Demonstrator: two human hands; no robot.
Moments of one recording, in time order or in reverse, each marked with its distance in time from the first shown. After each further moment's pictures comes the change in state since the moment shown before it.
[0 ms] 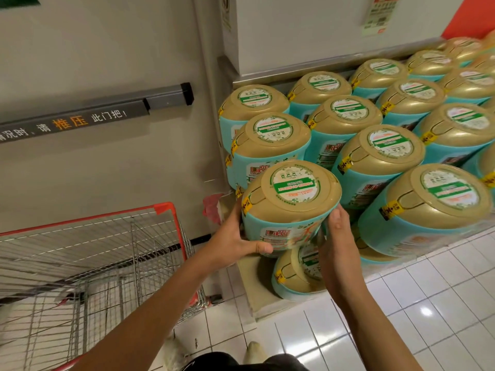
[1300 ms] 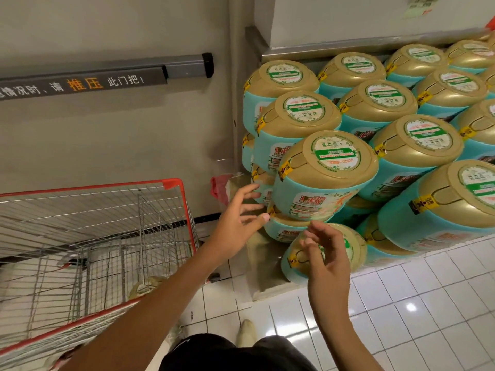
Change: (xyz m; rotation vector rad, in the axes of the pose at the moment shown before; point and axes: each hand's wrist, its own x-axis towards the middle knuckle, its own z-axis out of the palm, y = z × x) left_hand -0.027 -0.015 -0.006 -0.064 0.201 -0.027; right_hand -0.072 0.026 0.041 -0.224 0.122 -0.117
